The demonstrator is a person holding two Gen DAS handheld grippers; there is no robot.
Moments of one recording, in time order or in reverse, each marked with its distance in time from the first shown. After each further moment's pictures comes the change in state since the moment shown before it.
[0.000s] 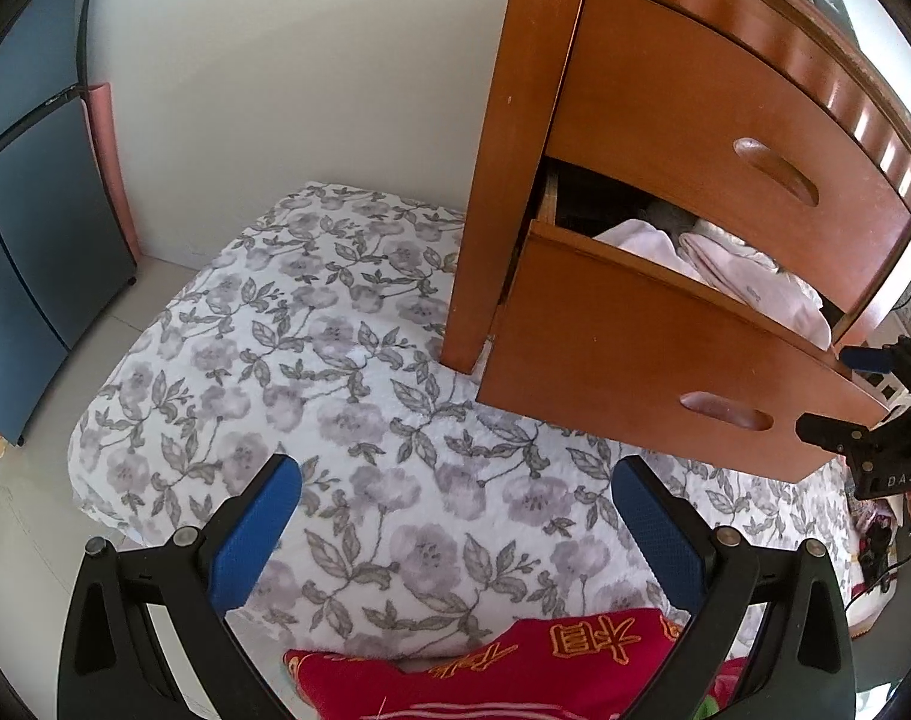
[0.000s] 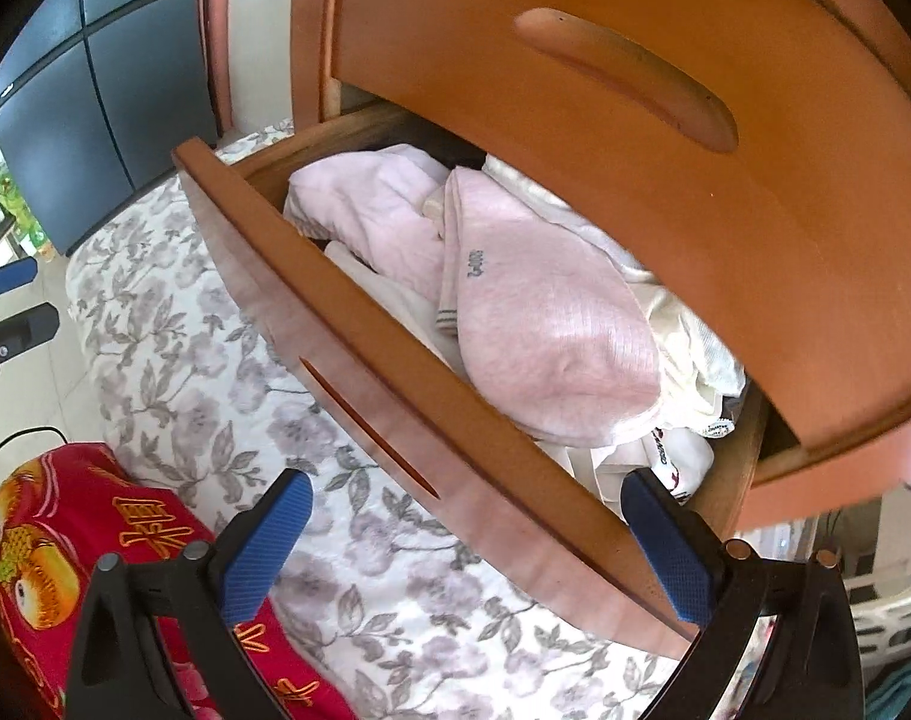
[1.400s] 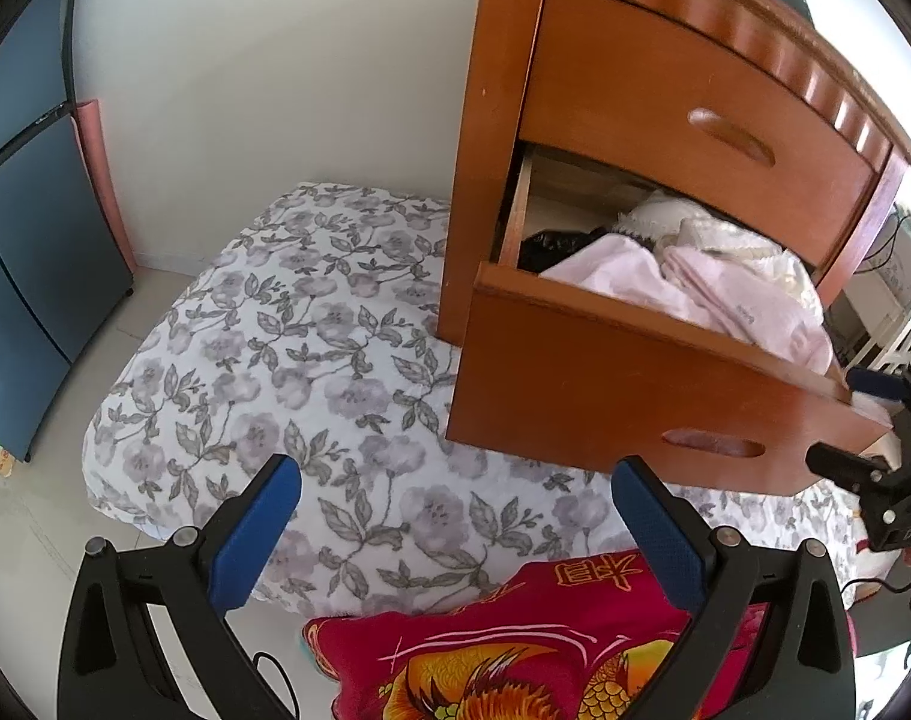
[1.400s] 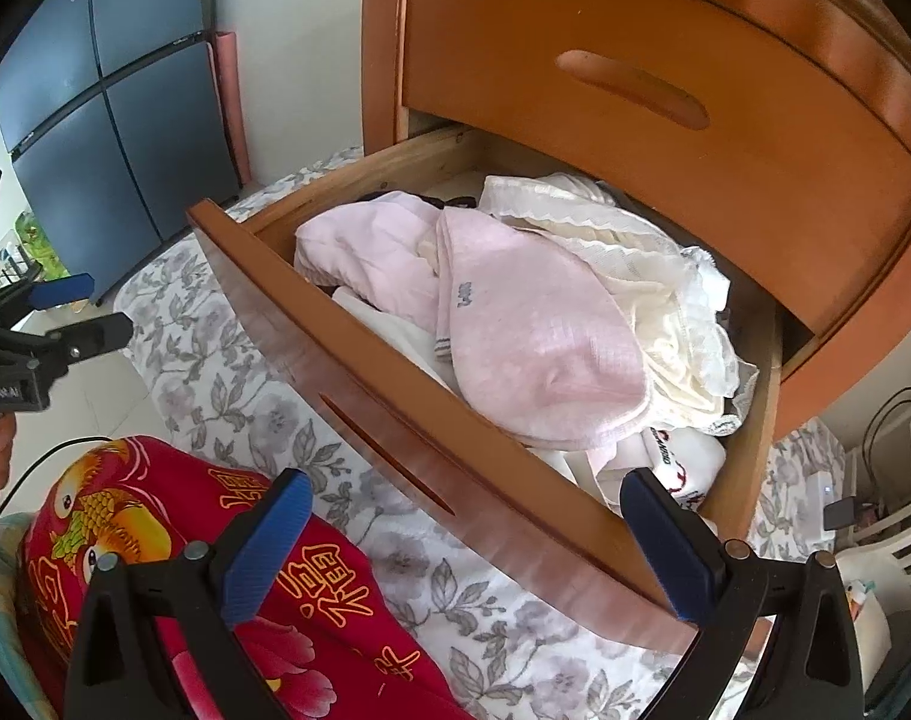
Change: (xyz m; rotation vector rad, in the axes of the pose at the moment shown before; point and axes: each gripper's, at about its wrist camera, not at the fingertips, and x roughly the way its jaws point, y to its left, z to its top) left arm -0.031 0.002 -0.024 0.055 0.001 -0.014; right arm -0.048 0.037 -0.054 0.090 -0.115 0.060
